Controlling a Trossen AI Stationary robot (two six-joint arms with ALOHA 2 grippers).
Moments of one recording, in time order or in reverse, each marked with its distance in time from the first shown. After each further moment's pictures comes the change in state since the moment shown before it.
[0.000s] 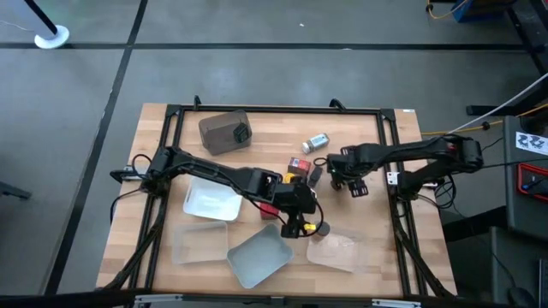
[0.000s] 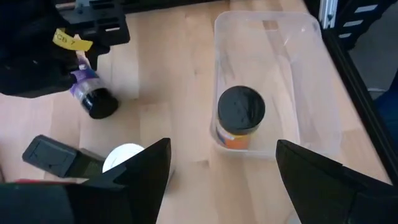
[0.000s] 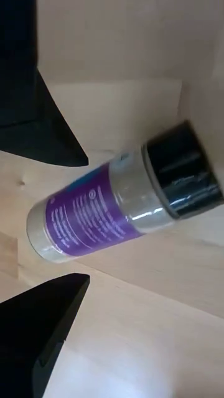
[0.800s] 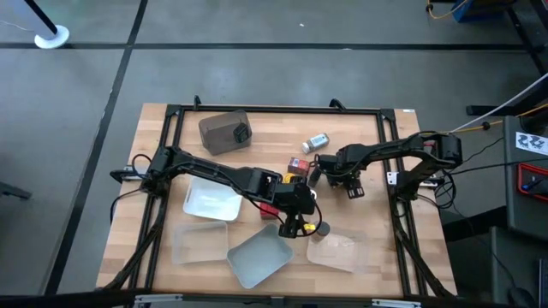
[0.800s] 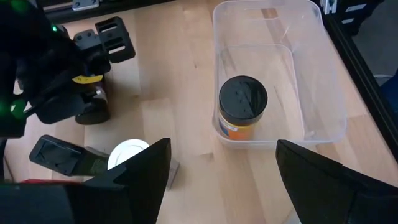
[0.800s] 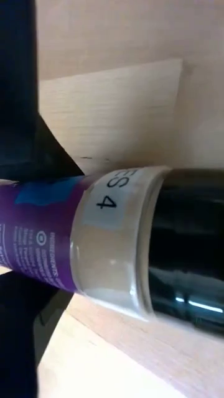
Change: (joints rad) left arm 0.001 0.000 0.000 -0.022 0.000 0.046; right arm -0.052 0.187 0.000 0.050 -0.087 -0.052
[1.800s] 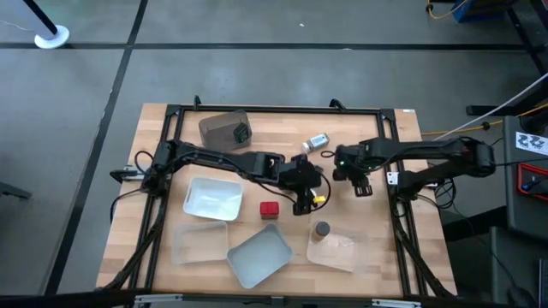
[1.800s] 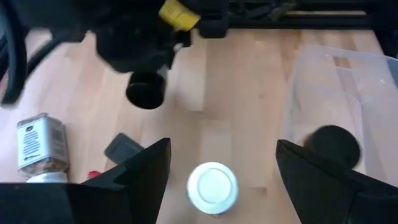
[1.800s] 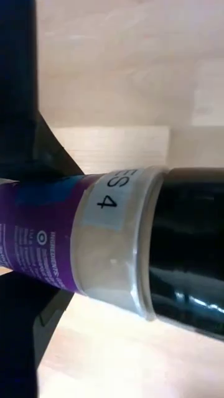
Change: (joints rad) left arm 0.116 0.003 0.000 0.091 -0.068 -0.107; right arm 0.000 -0.344 0.000 -0.099 -0.074 0.082
